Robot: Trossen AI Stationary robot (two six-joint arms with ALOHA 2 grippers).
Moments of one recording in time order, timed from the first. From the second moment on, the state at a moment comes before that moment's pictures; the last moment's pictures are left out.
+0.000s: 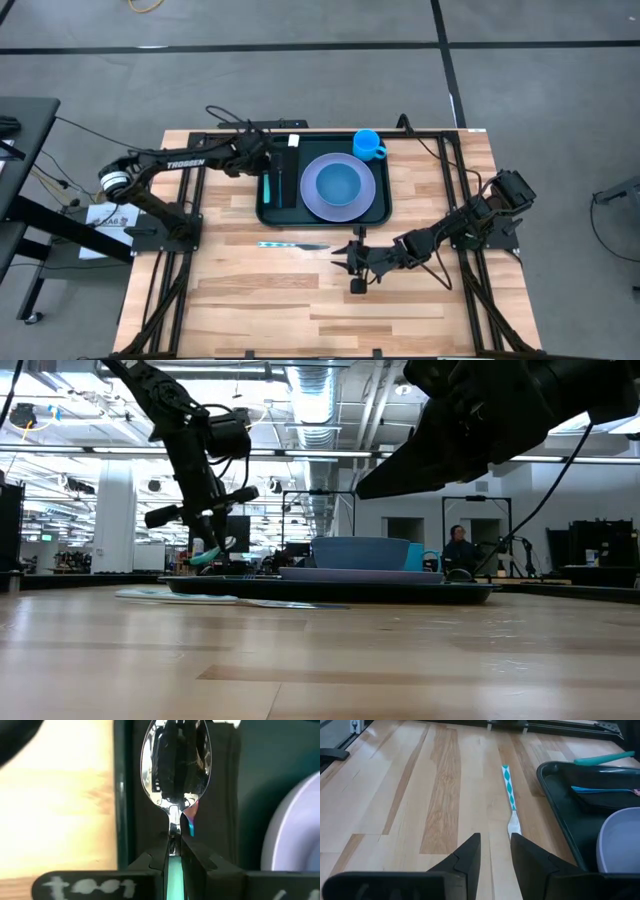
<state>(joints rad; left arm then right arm) 0.59 1.47 0.87 -0.47 -0.14 -0.98 0.43 1.69 0.77 0.39 0.44 0.10</state>
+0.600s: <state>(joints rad) 0.64 1.47 0.87 -0.45 -0.20 -0.93 0.43 1.69 0.77 0.39 0.44 0.10</state>
